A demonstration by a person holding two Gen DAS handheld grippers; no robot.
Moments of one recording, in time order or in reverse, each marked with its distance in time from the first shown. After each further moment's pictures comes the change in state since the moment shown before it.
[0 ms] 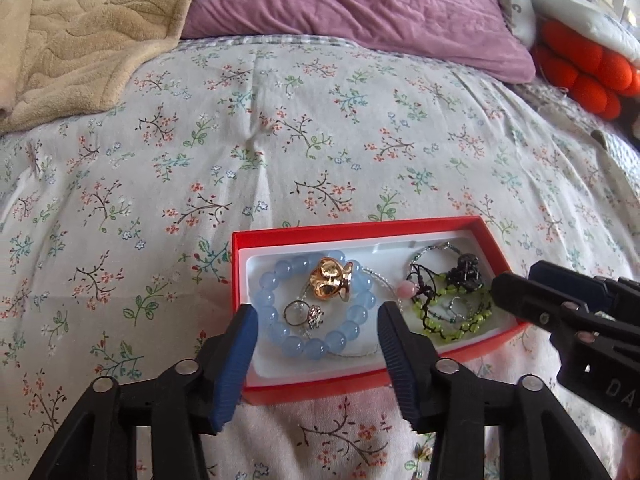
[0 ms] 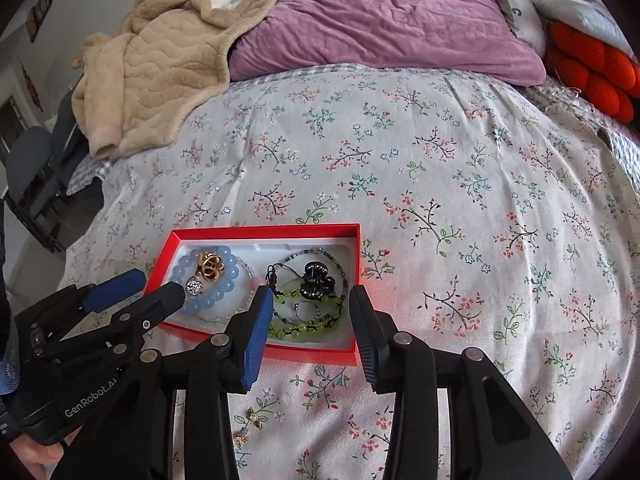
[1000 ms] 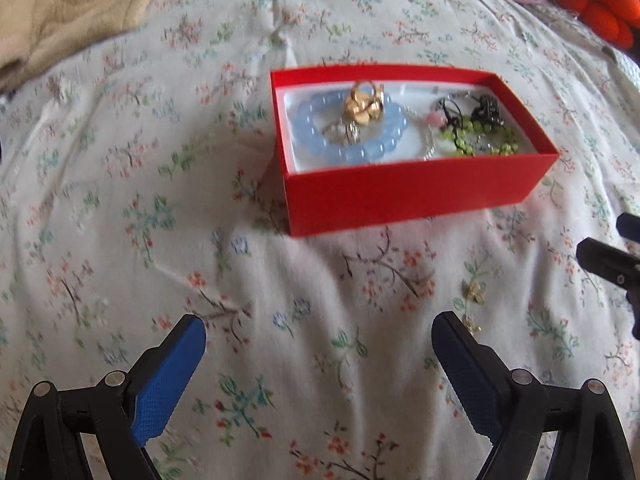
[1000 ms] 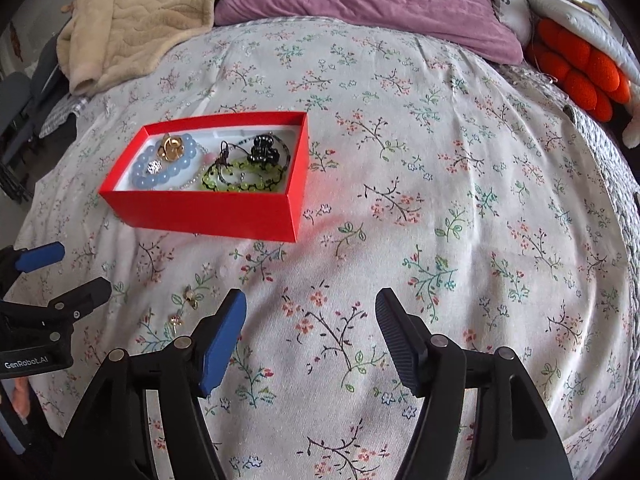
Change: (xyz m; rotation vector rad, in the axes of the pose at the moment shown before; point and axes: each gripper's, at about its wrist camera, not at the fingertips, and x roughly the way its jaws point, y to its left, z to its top) left arm -0.010 0.013 -0.069 0.027 0.214 0.051; right arm -0.022 -0.018 -0.070 -0.082 0.156 -0.149
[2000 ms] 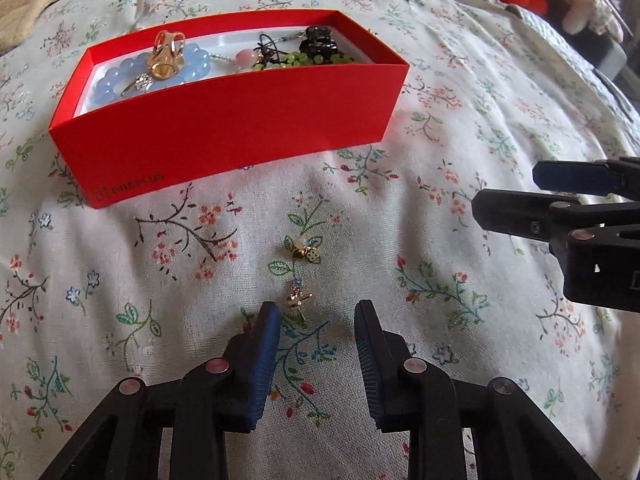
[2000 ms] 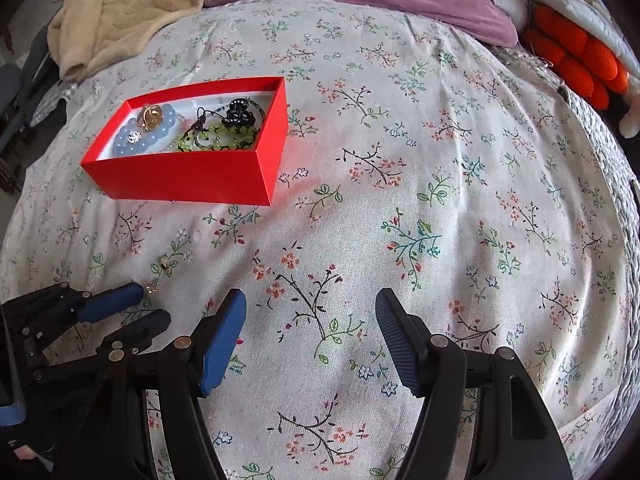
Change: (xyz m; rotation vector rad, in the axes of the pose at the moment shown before) left arm 0.025 -0.073 -0.033 0.155 -0.047 -0.204; right arm 0.004 -0.013 -0.014 -0.001 0.058 -0.027
